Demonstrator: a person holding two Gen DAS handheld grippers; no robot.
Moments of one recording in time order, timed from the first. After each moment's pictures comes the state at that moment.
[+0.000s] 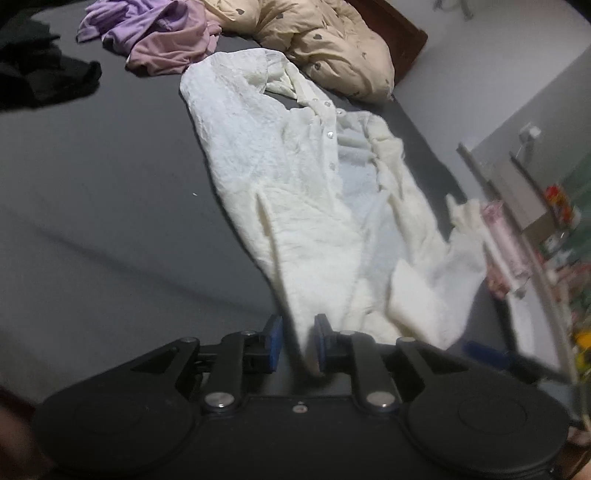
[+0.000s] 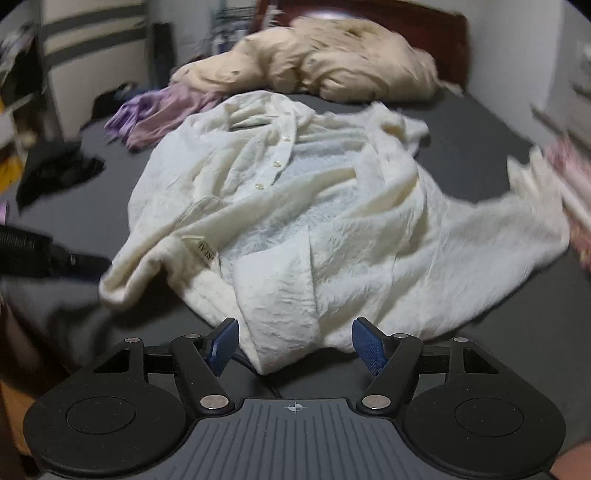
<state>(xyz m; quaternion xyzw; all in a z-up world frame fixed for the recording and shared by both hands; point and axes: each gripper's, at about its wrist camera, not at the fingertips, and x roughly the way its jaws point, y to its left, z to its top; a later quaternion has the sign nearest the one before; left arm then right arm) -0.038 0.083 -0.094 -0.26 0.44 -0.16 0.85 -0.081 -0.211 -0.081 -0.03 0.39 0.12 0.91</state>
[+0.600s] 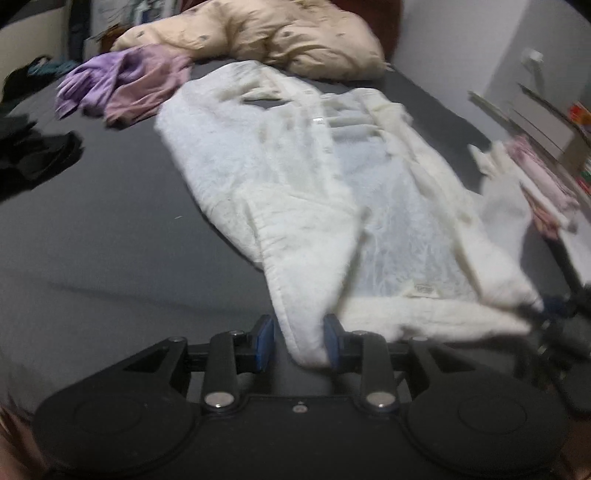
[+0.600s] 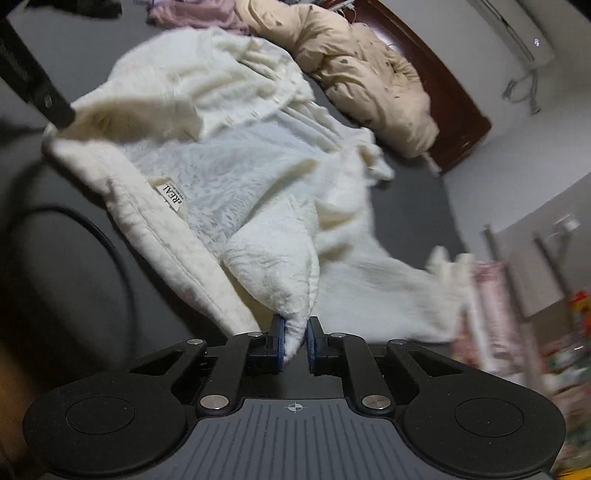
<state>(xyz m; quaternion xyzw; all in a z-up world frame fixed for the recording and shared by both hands) -0.050 0.017 -0.081 -0.07 0.43 -0.13 0.89 -0.100 -0.210 -0.100 -0.40 0.35 0.03 0.85</state>
